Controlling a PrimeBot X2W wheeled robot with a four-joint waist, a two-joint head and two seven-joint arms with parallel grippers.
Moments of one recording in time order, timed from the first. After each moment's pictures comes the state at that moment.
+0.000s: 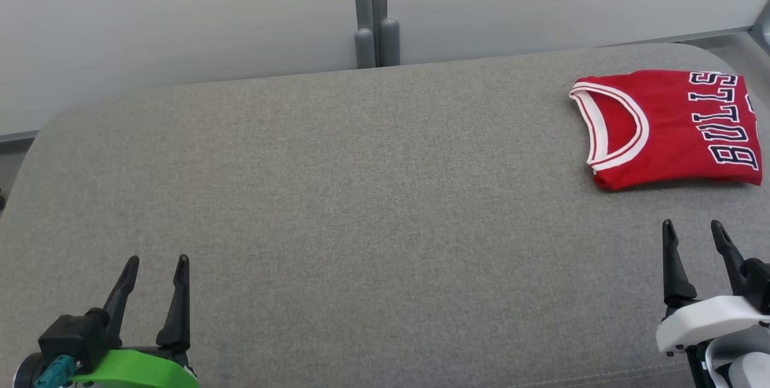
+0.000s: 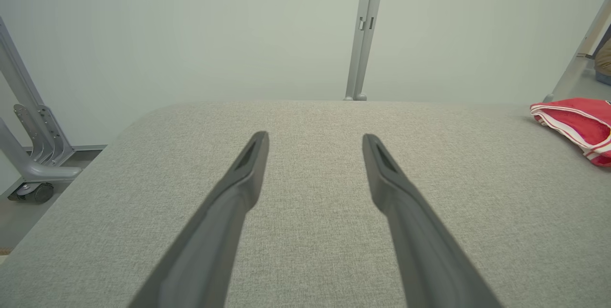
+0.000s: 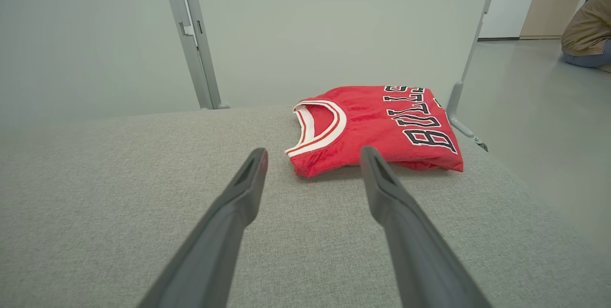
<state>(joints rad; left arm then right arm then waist) 0.09 0.30 -0.23 0.03 -0.52 0.08 -0.24 0.10 -0.27 0.11 0.15 0.31 -0.12 -0.25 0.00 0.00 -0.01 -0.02</state>
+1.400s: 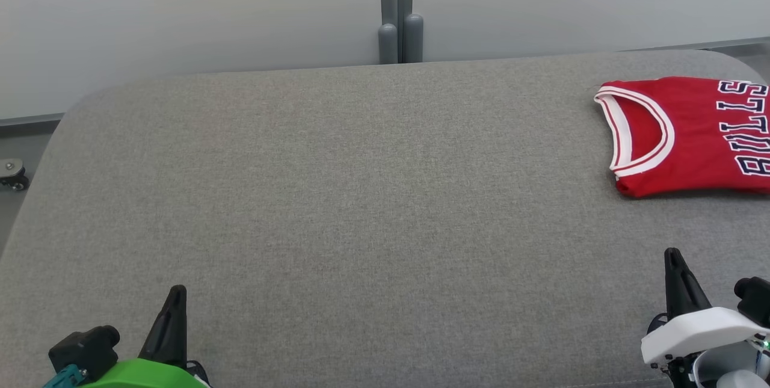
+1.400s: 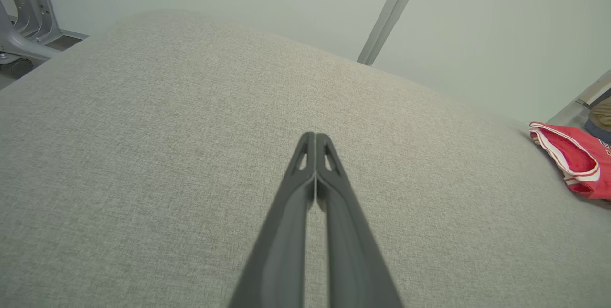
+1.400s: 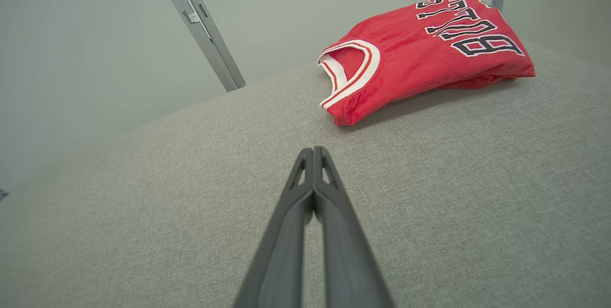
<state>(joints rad) 0.12 0.22 -0.22 0.10 -0.70 0.05 -0.18 0.13 -0.19 0.09 0.17 0.51 -0.09 -0.20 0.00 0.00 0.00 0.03</state>
